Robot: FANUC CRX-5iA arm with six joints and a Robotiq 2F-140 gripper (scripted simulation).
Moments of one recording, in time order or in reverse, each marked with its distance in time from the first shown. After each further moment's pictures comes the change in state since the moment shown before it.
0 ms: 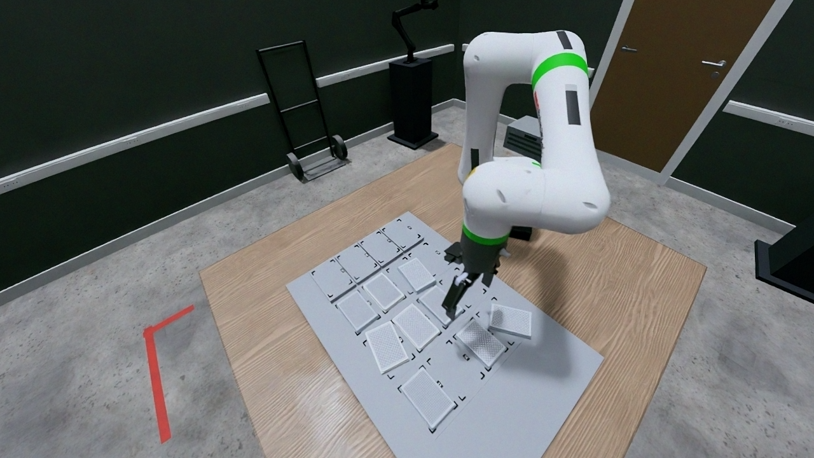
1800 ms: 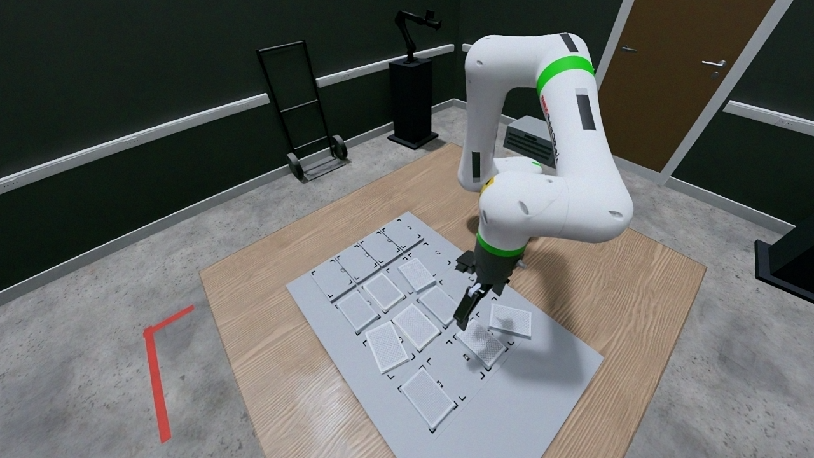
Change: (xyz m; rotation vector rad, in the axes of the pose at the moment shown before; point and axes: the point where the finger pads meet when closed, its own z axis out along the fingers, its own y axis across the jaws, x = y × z) arm -0.036 0.000 0.000 0.000 0.000 0.000
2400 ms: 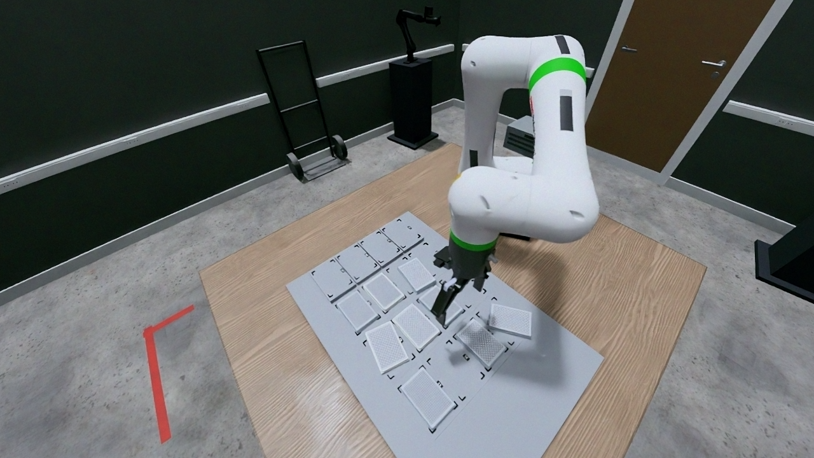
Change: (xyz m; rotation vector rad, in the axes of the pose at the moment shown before) arm 0.046 -0.030 0.000 0.001 0.000 0.001
